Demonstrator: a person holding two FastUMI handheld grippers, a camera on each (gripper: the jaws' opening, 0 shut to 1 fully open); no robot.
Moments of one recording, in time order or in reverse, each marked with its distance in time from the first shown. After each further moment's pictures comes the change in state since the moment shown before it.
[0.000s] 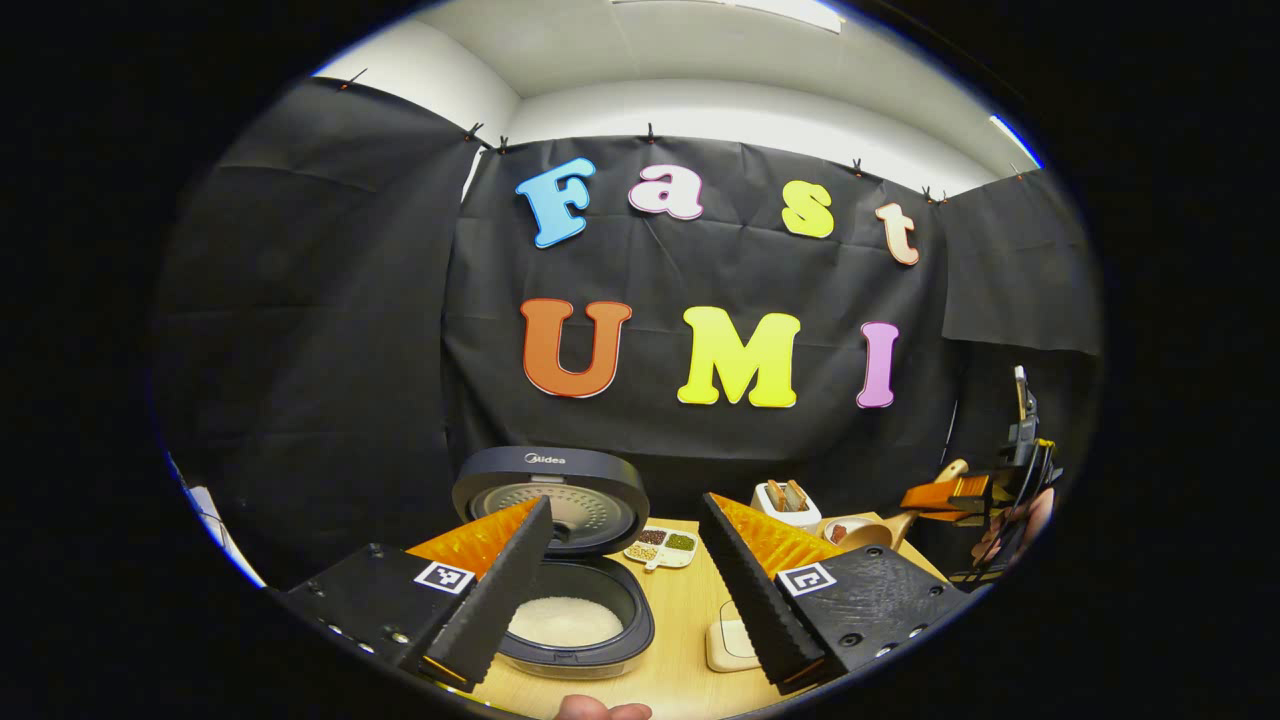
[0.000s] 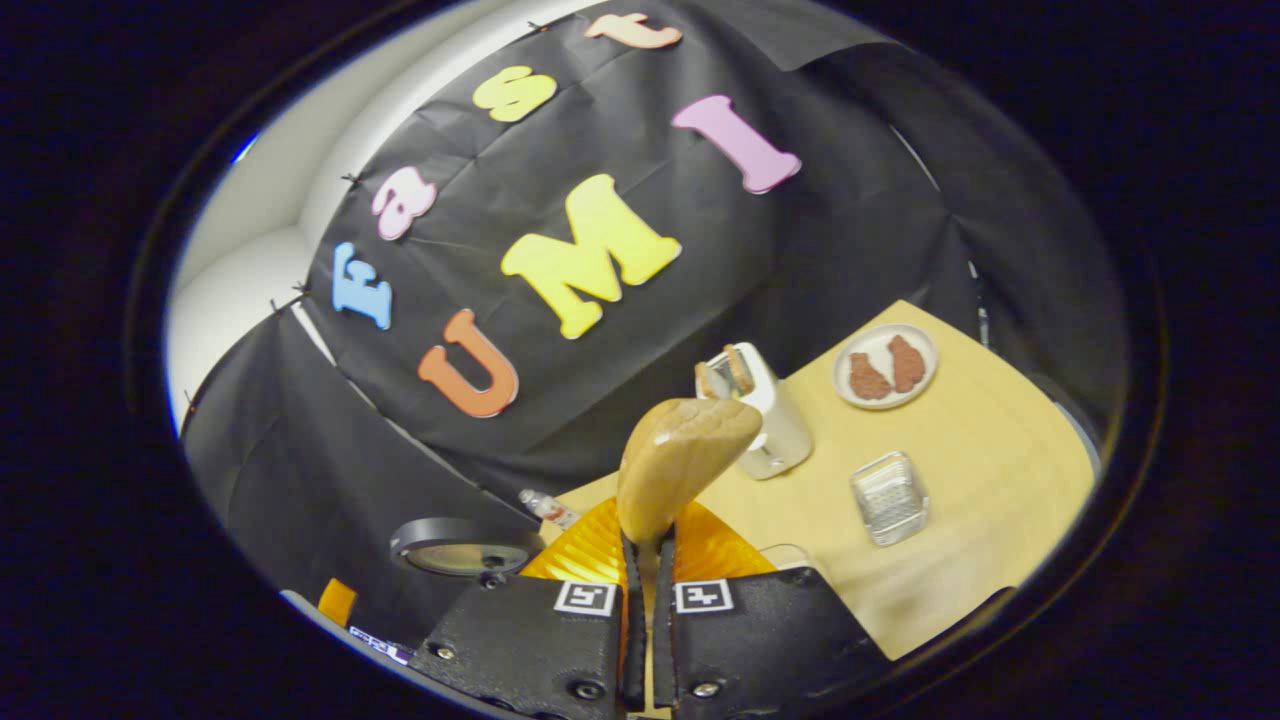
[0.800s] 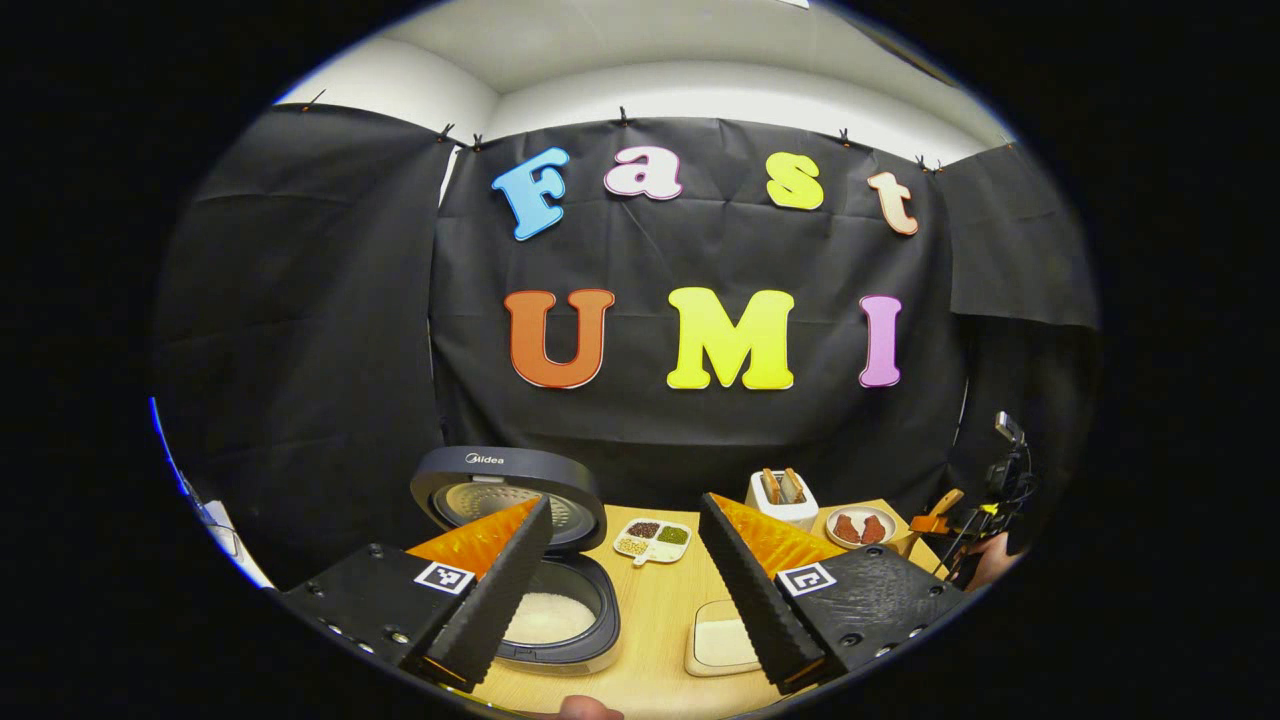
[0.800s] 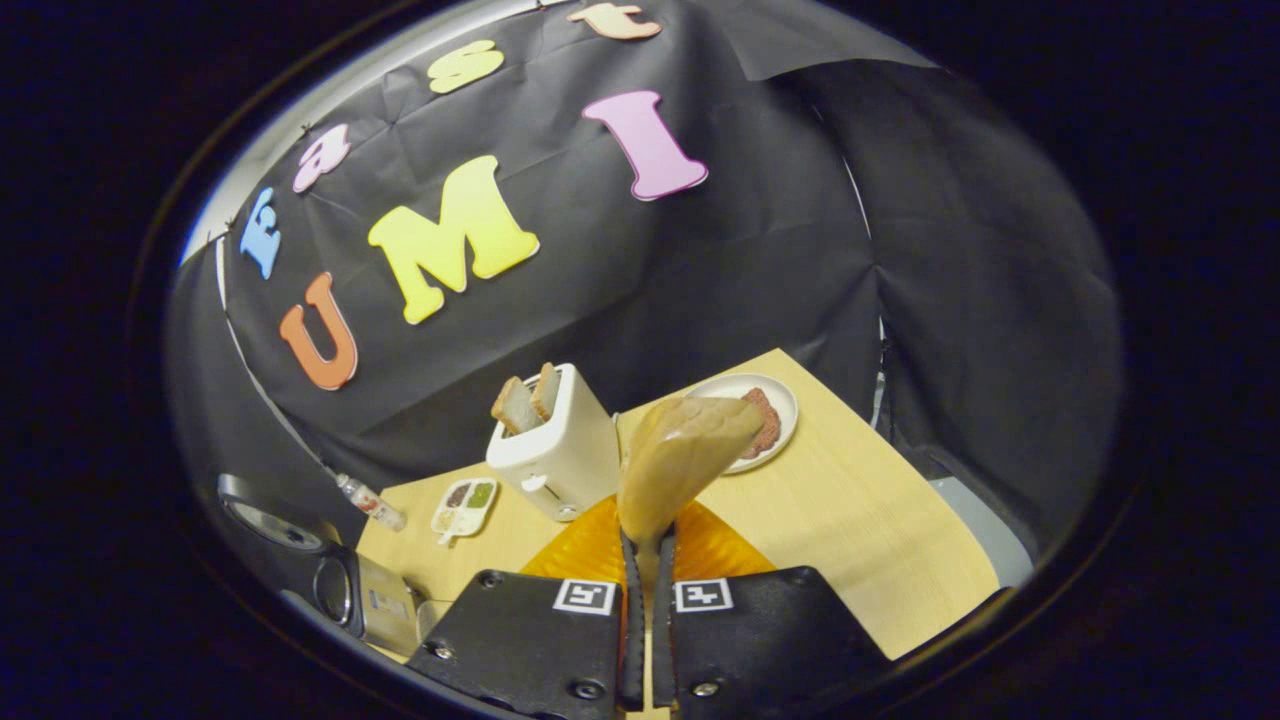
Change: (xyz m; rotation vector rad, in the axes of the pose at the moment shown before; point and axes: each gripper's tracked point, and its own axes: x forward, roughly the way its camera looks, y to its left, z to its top) left arm 0.021 -0.048 -0.001 0.056 0.045 0.059; right arm 0.089 -0.164 0.033 -0.217 -0.034 -0.244
